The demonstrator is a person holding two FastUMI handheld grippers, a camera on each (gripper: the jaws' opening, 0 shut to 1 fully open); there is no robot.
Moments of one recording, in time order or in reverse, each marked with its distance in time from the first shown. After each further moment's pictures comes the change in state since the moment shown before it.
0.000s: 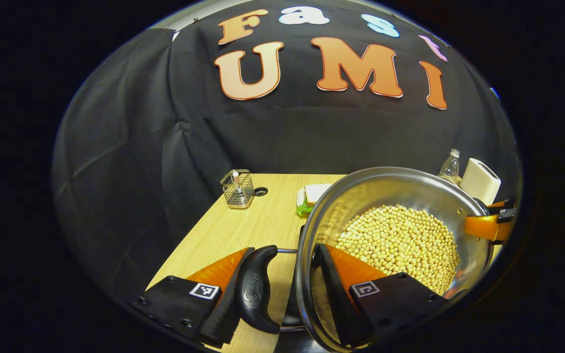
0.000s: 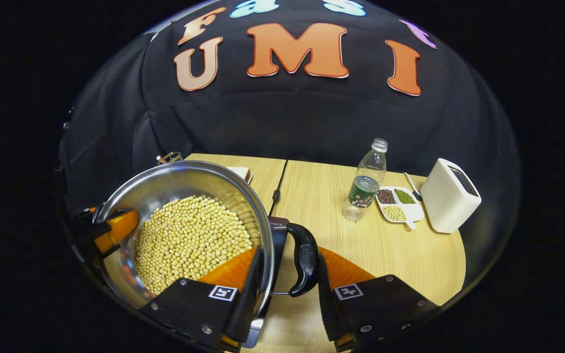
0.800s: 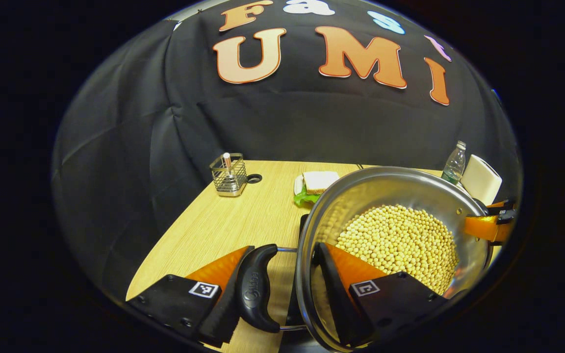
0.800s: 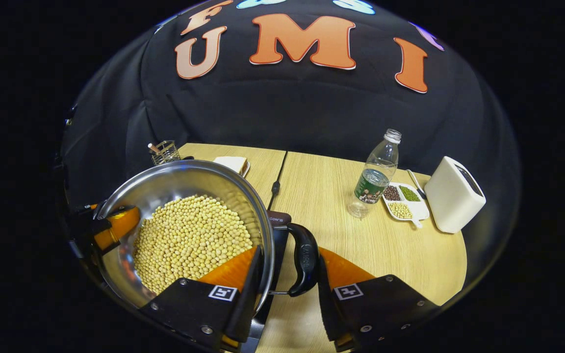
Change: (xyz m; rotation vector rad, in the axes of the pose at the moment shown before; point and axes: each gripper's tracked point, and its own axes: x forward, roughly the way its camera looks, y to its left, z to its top) left arm 0.041 0.003 -0.033 -0.035 0.045 -0.047; right arm 0.032 0.009 -0.013 -0.033 0.041 -0.030
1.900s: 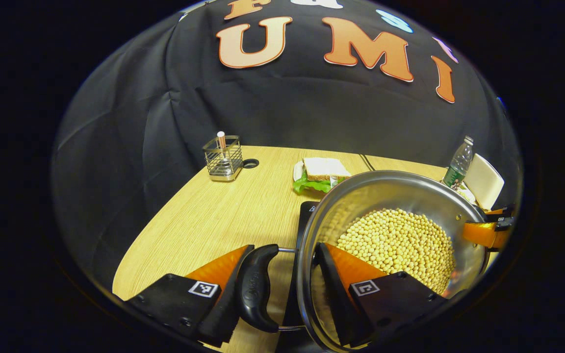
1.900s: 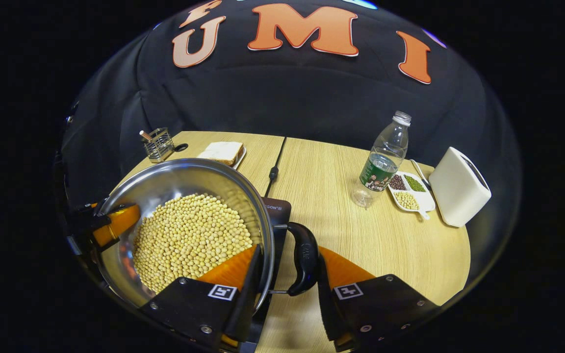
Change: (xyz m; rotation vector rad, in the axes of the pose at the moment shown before) left arm 0.029 -0.001 -0.027 -0.039 0.050 -0.019; right arm 0.023 0.000 -0.020 0.007 0.066 -0.001
